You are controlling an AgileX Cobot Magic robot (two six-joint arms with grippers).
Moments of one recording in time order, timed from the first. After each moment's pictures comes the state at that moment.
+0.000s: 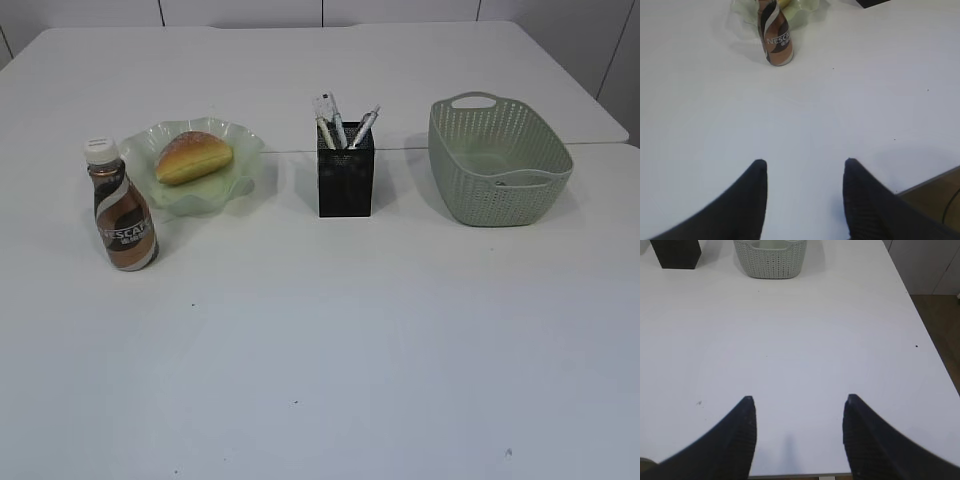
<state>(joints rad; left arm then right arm) 0.02 0.00 -0.52 -0.23 1.14 0.32 -0.10 -0.02 -0.49 0.00 1.15 -0.09</state>
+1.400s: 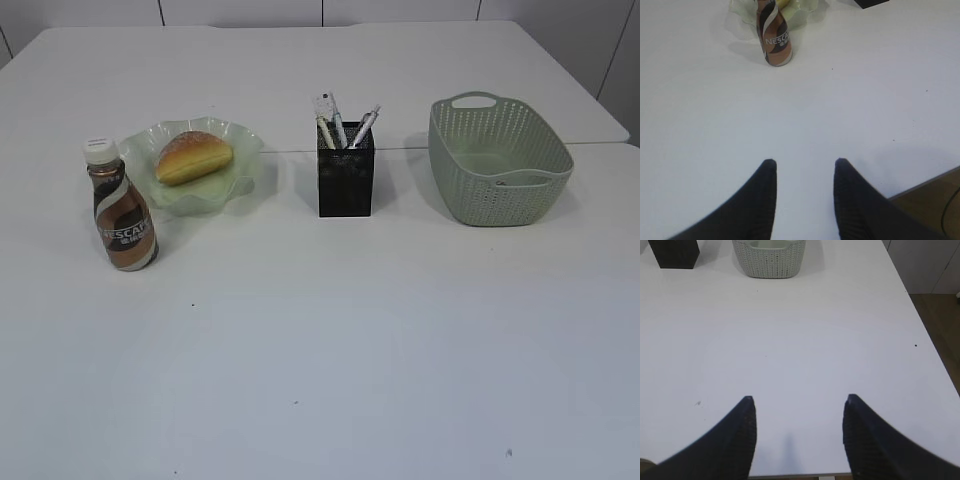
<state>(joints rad) 0.02 0.00 -0.52 -0.23 1.14 0.32 -0.10 -0.02 -0.49 0.00 1.15 -0.09</state>
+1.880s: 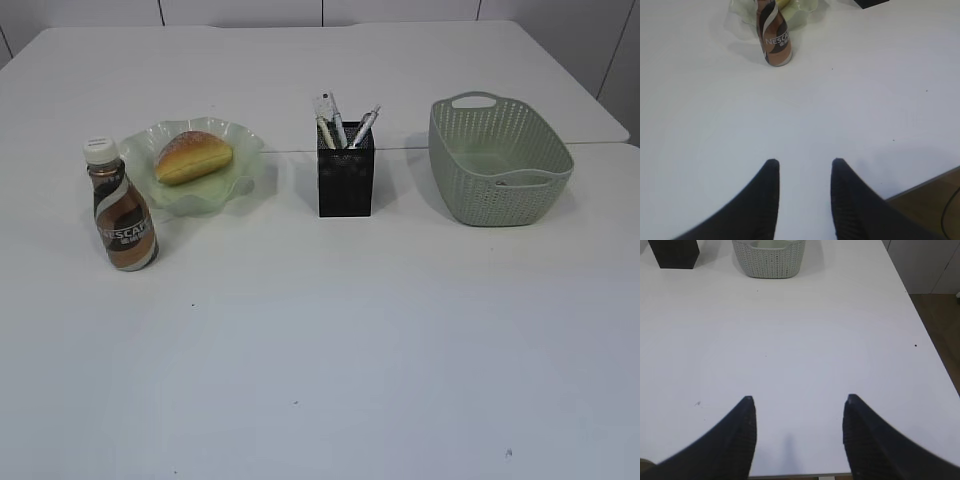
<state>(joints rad) 0.02 0.00 -0.52 -0.23 1.14 0.32 -0.10 -0.02 -0.49 0.00 1.15 -0.09</state>
